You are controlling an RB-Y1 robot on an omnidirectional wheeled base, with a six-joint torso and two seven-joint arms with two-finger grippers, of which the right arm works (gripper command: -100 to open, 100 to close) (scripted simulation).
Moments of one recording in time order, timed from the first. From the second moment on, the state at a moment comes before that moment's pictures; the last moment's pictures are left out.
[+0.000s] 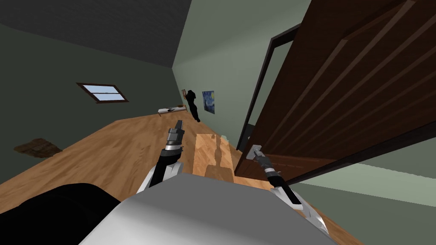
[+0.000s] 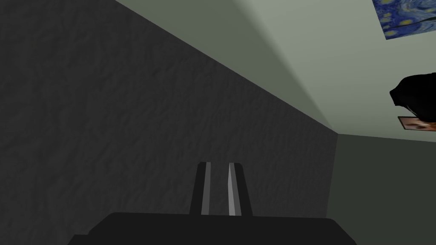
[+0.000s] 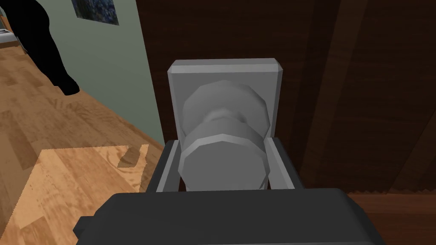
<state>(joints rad) 0.25 -0.60 0.20 -1.37 -0.40 -0.51 -1.75</state>
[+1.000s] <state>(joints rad) 0.29 -0.70 0.26 -1.37 -0.38 -0.61 -1.84</state>
